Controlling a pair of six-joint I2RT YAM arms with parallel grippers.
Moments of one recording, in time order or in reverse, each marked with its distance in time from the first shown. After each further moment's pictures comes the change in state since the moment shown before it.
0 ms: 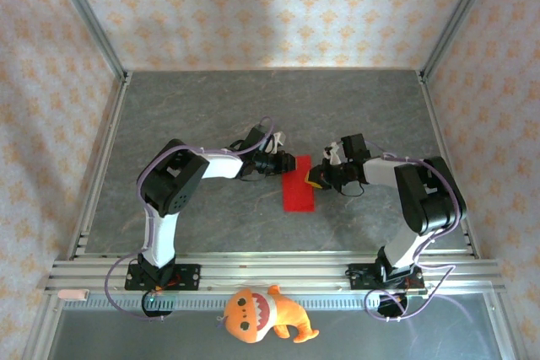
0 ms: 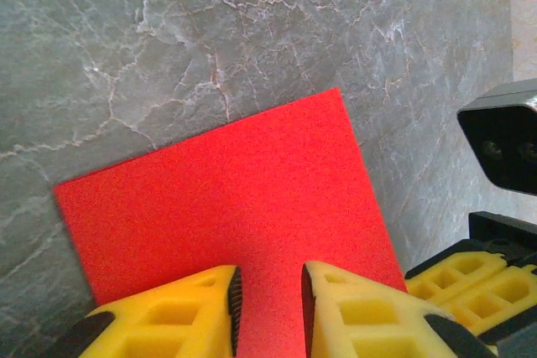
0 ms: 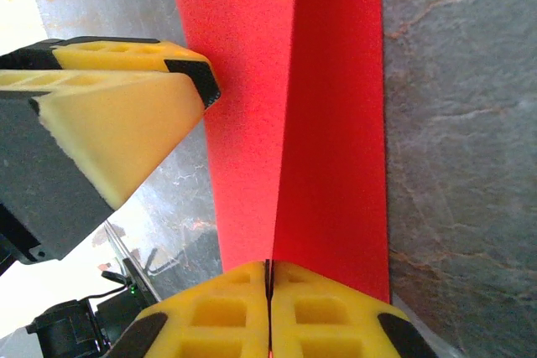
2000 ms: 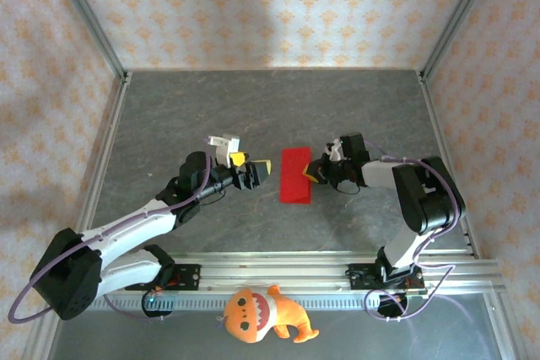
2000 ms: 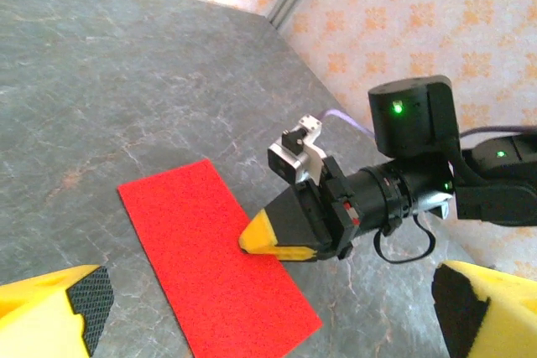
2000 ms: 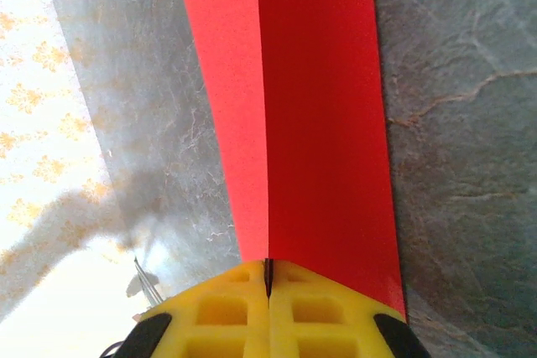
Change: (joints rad) left arm 0.000 -0.922 -0.600 0.214 -0.246 0.207; right arm 0.017 0.007 -0.030 0.196 0.054 0.219
